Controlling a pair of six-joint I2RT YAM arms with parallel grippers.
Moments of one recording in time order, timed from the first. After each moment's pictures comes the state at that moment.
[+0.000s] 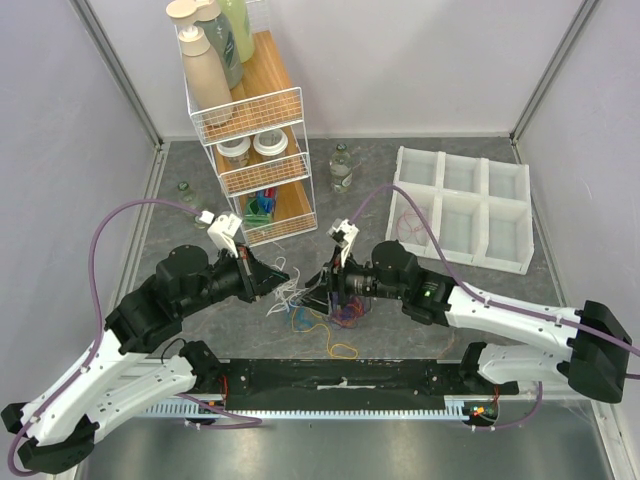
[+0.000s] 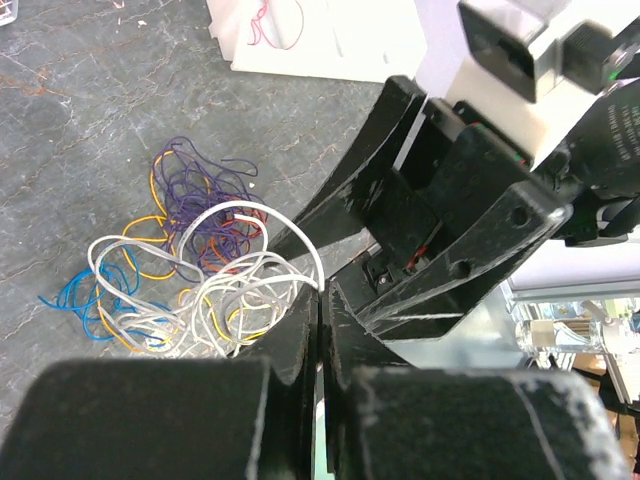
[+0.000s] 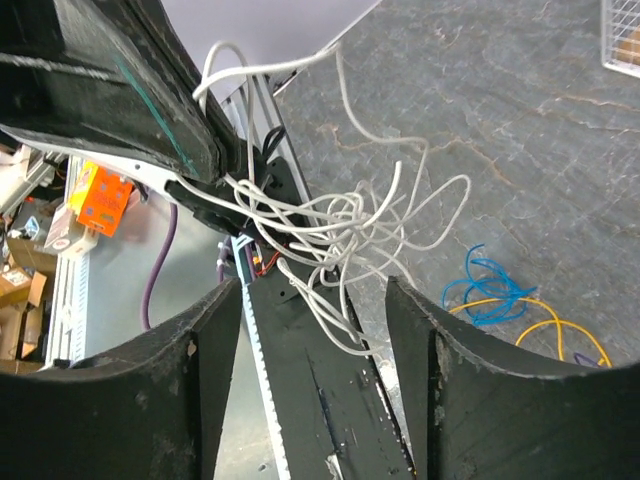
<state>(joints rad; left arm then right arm) -0.81 0.61 0.91 -0.63 0.08 -0.73 1.05 1.16 0.76 0.21 -0.30 0.53</state>
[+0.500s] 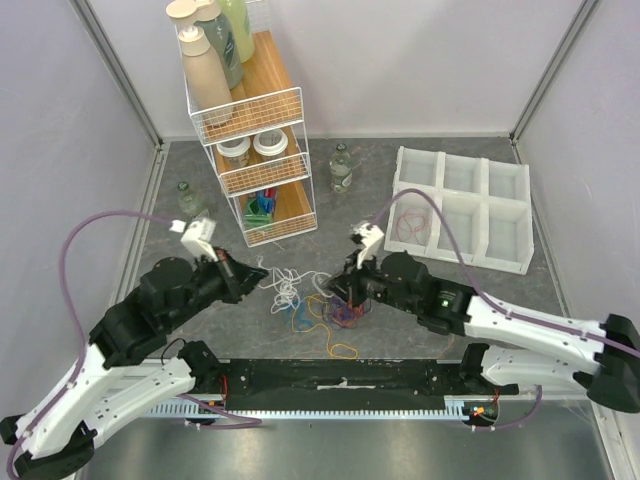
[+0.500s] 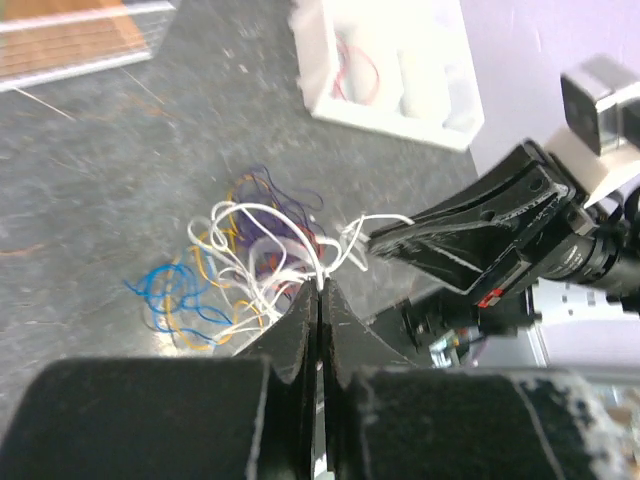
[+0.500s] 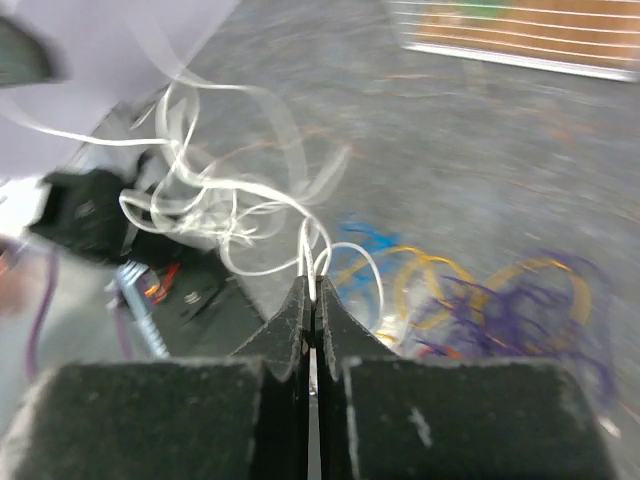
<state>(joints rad) -0.81 0.53 0.91 -0.71 -0.09 -0.76 1.10 1.08 0.74 0.05 0.00 0.49</state>
